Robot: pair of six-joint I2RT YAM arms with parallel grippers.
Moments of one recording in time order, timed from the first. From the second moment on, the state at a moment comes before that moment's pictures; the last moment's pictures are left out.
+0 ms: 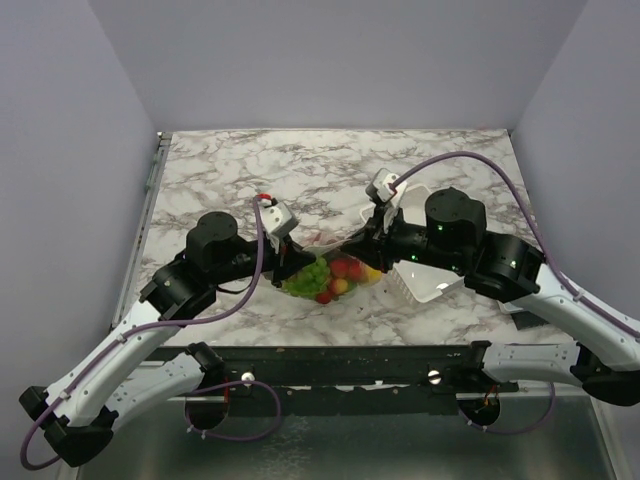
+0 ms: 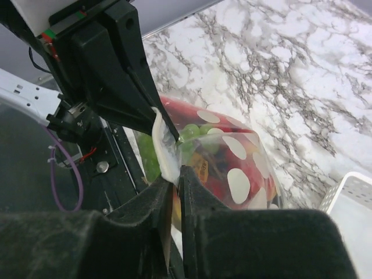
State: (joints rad) left arm -0.73 0.80 0.96 -0.40 0.44 -0.07; right arm 1.05 1.10 1.37 -0.57 -0.10 0.09
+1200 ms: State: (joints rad) left arm -0.73 1.31 1.08 -0.30 -0.51 0.30; right arm 1.05 0.89 1.16 -0.50 0.15 0.08
